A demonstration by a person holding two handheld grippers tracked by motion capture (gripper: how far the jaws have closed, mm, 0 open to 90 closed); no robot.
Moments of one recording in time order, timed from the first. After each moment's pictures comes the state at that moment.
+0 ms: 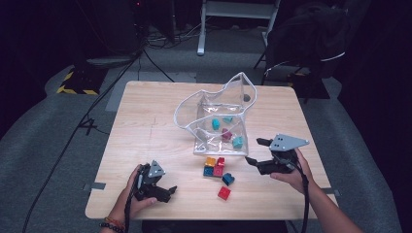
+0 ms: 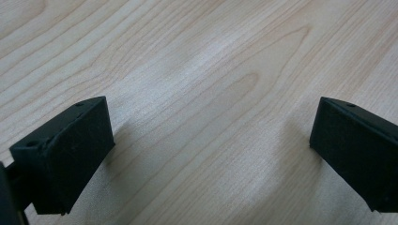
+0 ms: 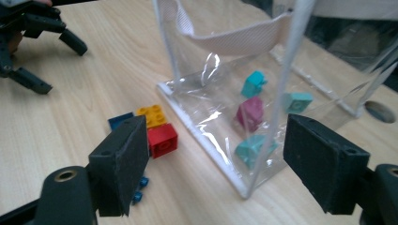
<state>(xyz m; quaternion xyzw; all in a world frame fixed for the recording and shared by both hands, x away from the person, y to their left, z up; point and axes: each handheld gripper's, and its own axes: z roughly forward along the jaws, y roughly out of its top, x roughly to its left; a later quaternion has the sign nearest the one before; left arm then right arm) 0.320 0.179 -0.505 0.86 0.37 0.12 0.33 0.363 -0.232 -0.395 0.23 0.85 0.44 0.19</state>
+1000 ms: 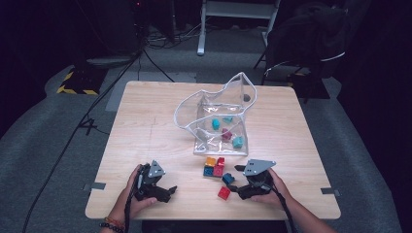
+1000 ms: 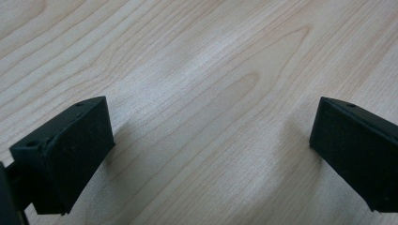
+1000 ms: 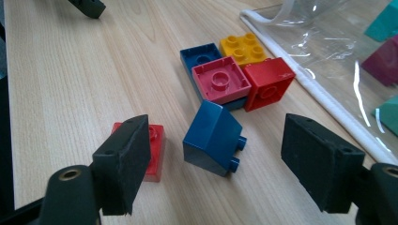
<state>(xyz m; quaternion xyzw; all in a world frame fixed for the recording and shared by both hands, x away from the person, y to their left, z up) 0.320 0.179 -0.505 0.86 0.37 0.12 0.33 0.338 -0.186 -0.473 0.19 0.89 0.40 0.11</state>
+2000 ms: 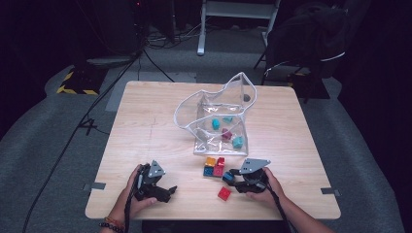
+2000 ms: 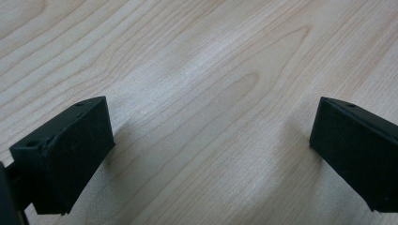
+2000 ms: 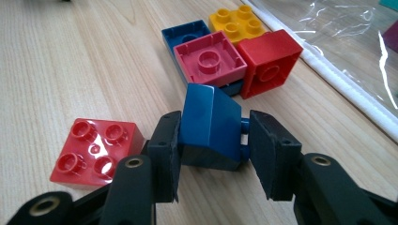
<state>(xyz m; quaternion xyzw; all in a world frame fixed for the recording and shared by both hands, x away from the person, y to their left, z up) 0.320 0.179 -0.506 0.86 0.37 0.12 0.33 0.351 -0.182 -0.495 0.21 0.89 0.39 0.10</state>
